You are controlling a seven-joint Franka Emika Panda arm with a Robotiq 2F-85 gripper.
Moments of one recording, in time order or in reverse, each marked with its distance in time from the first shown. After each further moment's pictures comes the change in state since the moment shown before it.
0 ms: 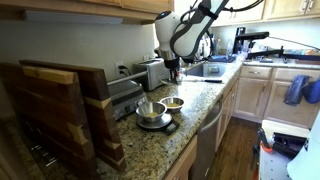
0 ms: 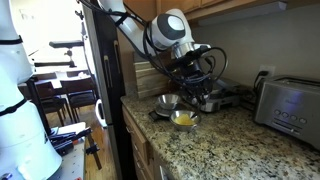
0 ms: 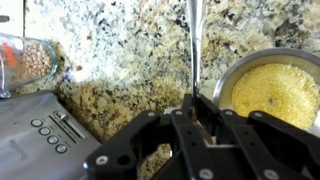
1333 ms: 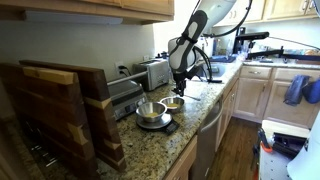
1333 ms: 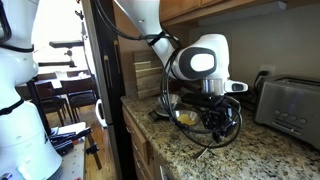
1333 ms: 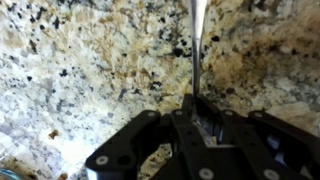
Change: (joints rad) arm -0.123 0.326 -0.060 0.194 0.425 0.076 -0.025
